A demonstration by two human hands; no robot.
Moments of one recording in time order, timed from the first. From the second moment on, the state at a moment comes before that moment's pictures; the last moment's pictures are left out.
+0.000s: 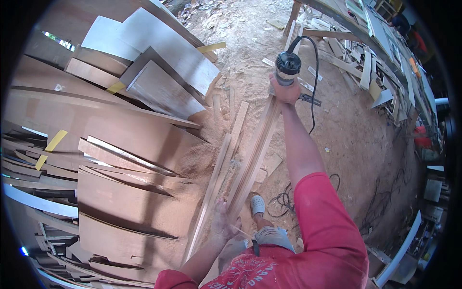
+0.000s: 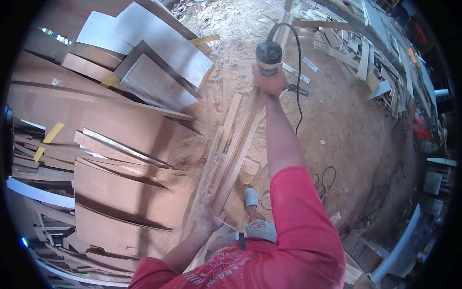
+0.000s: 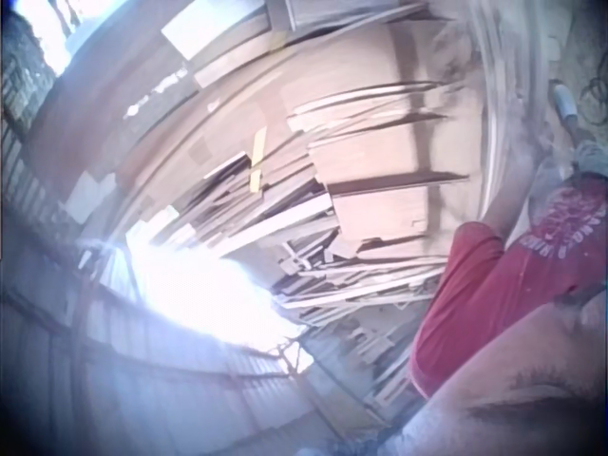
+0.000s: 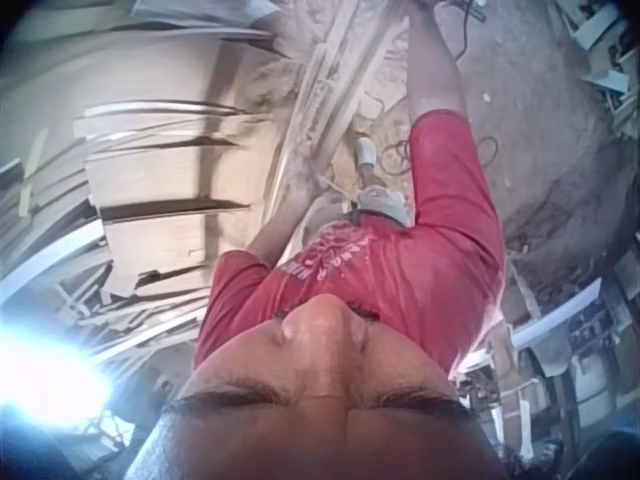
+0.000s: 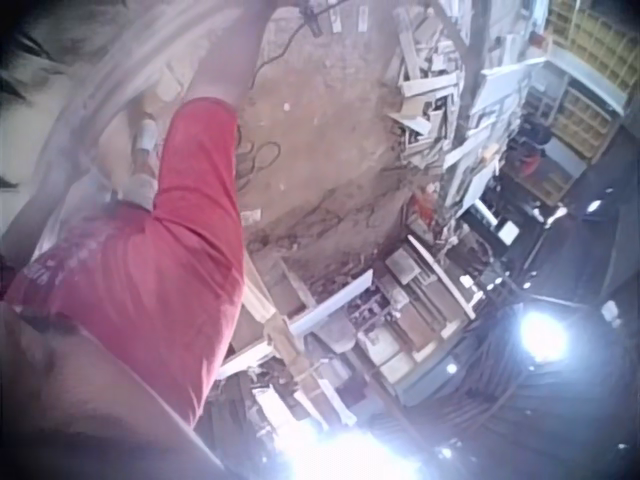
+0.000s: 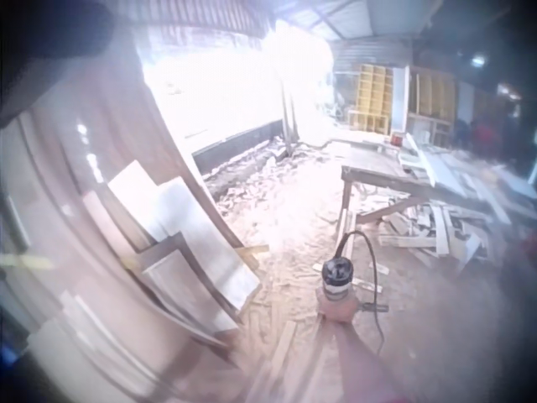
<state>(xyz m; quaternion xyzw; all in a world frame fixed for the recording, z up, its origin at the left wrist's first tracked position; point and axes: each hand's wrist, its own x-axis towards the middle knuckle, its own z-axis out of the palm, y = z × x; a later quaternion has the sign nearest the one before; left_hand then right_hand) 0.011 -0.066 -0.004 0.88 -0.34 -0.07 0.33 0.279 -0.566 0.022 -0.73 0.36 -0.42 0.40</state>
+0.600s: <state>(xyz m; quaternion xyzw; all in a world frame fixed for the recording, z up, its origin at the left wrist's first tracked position) 0.011 -0.071 0.001 0.89 -0.35 -0.06 0.30 0.123 -0.336 0.015 -0.74 0.35 -0.39 0.43</state>
